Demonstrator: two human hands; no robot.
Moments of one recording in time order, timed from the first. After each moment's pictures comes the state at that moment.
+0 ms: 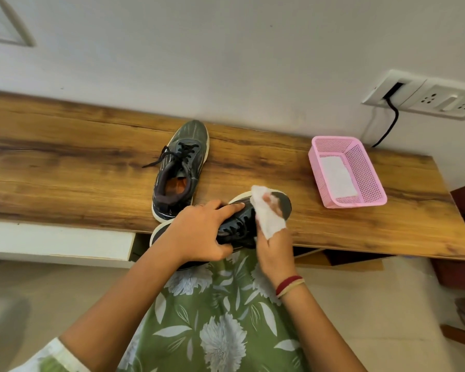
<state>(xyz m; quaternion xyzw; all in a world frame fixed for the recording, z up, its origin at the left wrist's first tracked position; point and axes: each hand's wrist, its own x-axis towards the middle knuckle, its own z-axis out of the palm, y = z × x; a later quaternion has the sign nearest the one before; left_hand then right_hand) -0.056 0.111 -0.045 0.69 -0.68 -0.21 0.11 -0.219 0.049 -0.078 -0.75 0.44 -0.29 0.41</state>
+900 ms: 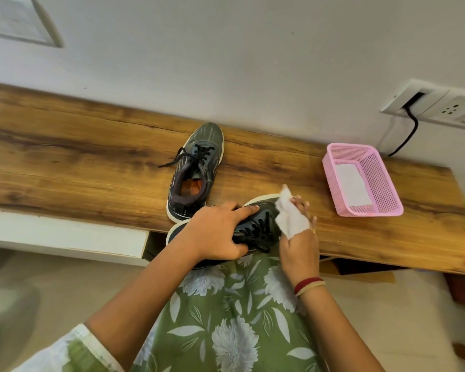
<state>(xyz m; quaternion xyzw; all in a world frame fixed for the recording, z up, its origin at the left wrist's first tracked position) -0.053 0.107 -0.047 0.70 -0.67 -0.22 0.12 -0.233 0.029 -0.090 -0.82 0.49 -0.21 0.22</state>
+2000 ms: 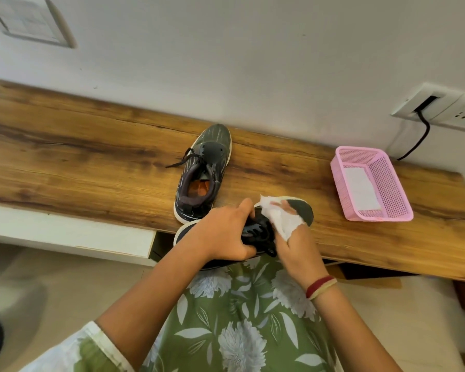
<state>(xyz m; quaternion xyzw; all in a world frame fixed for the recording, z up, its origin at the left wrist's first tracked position) -0.052 0.105 -0.041 0.69 -0.64 -0.28 0.16 -0.217 0.026 -0.066 -0.86 0.36 -0.16 0.31</state>
